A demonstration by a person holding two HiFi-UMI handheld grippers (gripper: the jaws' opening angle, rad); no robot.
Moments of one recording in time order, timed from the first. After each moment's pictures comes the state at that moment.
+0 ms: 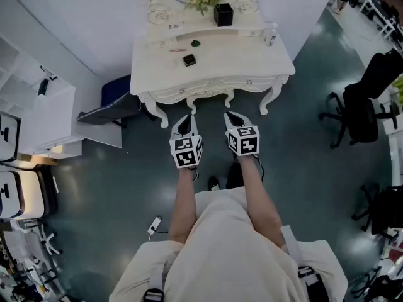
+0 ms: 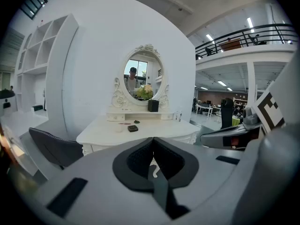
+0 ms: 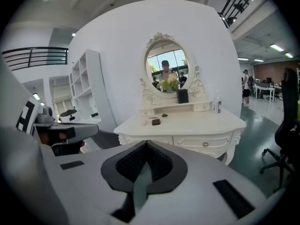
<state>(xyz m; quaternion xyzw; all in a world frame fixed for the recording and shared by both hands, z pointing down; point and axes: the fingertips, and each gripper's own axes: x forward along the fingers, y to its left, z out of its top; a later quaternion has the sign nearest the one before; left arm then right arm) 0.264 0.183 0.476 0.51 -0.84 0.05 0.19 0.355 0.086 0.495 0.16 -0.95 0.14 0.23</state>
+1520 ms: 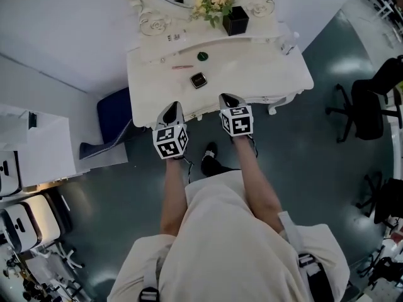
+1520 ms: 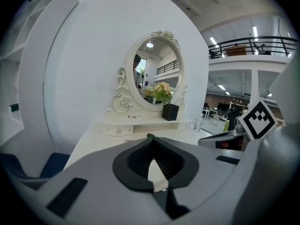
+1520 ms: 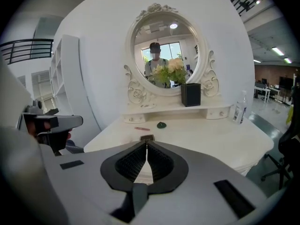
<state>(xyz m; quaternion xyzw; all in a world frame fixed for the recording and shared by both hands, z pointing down) -0.001 0.066 0.482 0.54 -0.82 0.04 0.21 0.111 -0.058 0.522 0.21 -0.93 0.14 0.27</state>
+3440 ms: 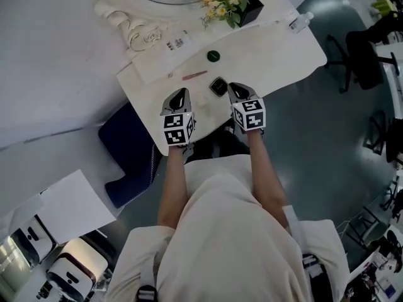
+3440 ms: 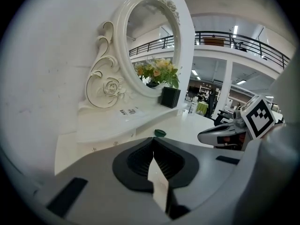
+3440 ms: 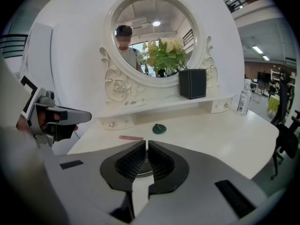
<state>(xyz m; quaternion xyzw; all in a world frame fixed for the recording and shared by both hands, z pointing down) -0.165 -0.049 0.546 0.68 -0.68 0.12 0.24 -0.021 -0.118 0.580 0.31 -0.89 0.18 0.28</state>
